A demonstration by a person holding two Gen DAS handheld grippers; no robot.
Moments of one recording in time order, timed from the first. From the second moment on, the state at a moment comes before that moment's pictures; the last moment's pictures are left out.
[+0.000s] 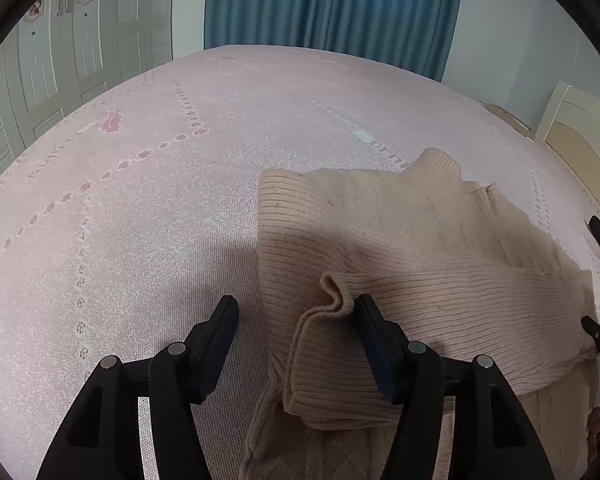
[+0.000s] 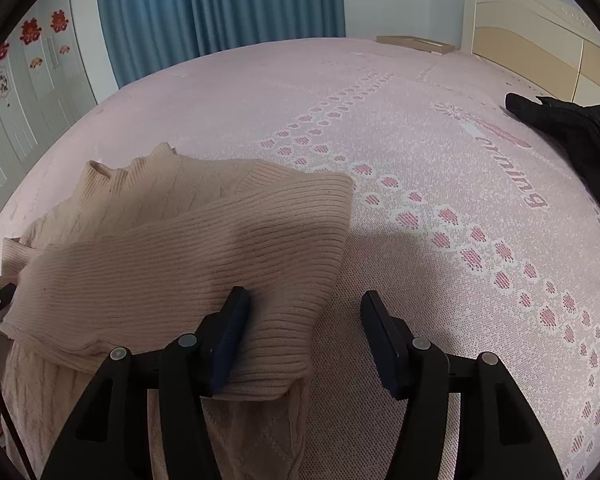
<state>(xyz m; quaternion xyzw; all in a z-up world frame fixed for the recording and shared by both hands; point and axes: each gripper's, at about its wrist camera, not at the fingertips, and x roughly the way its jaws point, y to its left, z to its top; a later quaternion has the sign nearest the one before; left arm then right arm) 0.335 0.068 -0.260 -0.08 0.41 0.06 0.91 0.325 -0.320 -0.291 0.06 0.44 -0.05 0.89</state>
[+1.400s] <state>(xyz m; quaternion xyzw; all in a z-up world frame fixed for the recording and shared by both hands) 0.108 0.067 -0.239 -0.05 0.46 0.00 0.89 0.112 -0.316 -0.262 0.10 0.47 -0.04 0.87</state>
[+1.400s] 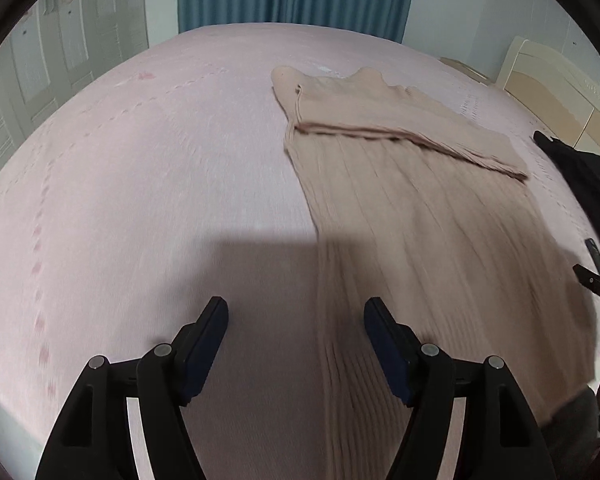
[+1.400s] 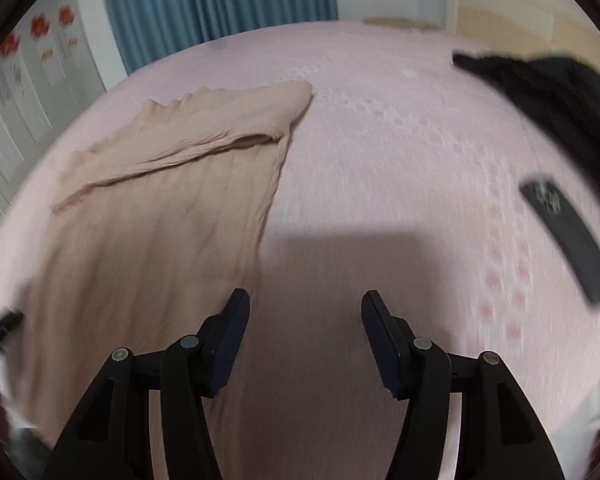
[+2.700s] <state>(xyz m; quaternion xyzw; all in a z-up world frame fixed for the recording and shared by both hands) 0.001 0.023 -0.216 -0.03 0.42 0.02 0.91 -0.008 -0.236 -0.226 0.01 0.42 -0.03 0.91</state>
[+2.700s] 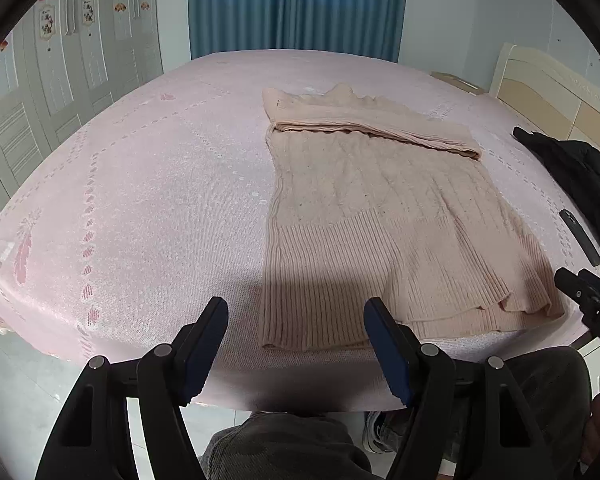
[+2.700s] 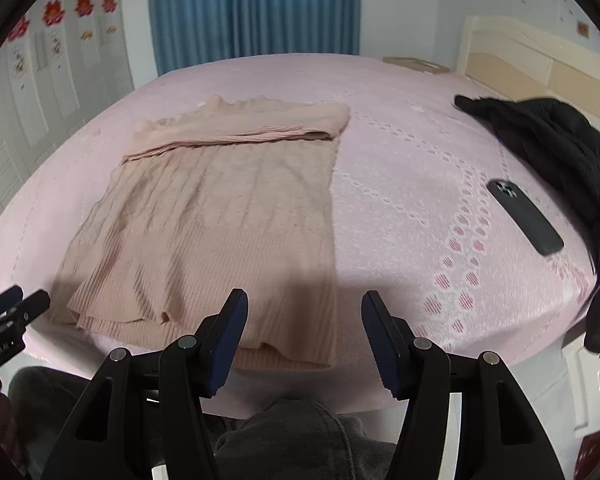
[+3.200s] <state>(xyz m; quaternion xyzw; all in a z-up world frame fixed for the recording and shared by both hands) -0.004 0.053 -0.222 -0.08 0.43 0.03 0.90 -0.014 -0.223 -0.222 0.00 0.41 -0.03 0.91</state>
